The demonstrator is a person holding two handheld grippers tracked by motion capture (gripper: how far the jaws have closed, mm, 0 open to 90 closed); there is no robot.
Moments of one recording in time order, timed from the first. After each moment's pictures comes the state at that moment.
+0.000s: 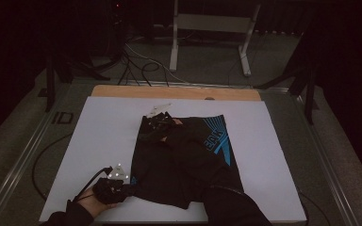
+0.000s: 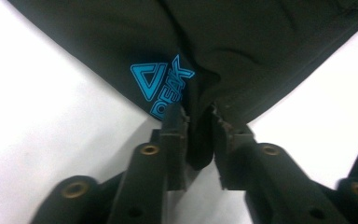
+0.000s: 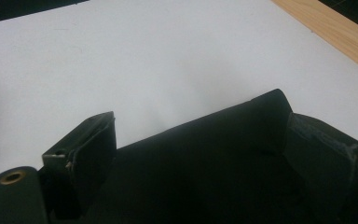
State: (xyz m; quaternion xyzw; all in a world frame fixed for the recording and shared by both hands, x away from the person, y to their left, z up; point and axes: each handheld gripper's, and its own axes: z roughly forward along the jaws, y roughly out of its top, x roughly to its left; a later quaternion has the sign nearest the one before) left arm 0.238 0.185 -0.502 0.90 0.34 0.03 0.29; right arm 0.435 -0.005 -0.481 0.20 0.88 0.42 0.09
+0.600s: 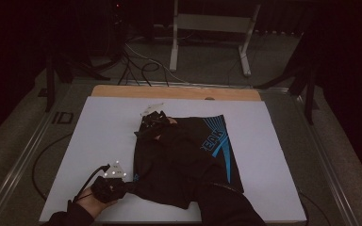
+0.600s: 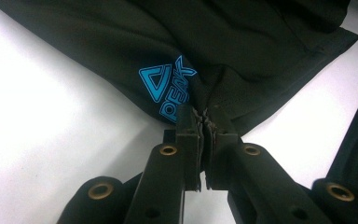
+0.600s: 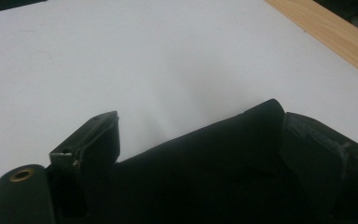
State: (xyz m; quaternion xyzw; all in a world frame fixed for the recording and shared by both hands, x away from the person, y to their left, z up) left arm 0.235 0.184 -0.487 0.88 0.34 0.04 0.33; right arm 0.447 0.016 -0.492 0.22 0.88 0.41 0.11
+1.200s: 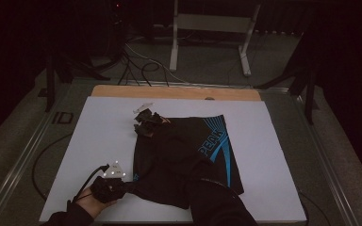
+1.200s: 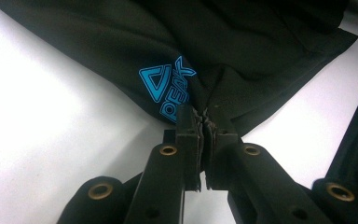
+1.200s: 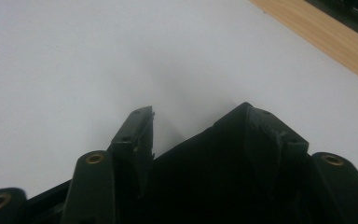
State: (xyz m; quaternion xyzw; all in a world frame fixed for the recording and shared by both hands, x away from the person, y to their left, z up) left arm 0.235 0.186 -0.487 0.88 0.34 0.04 0.34; right arm 0.460 0.046 -0.507 0.30 0.87 0.35 0.18
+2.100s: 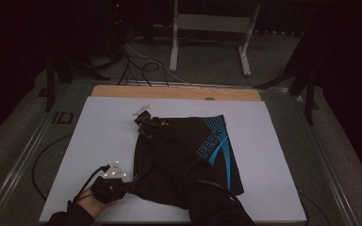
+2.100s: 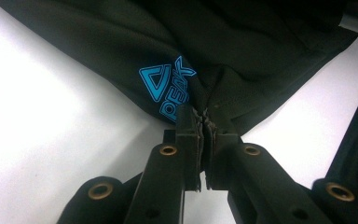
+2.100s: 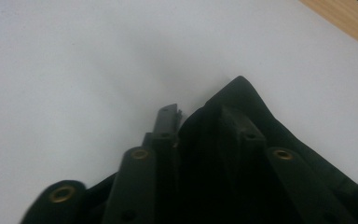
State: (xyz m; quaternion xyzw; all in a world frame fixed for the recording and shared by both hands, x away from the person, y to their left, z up) left arm 0.234 0.185 -0.487 0.88 0.33 0.04 0.33; right arm 0.459 0.052 -0.520 0.33 0.87 0.31 0.19
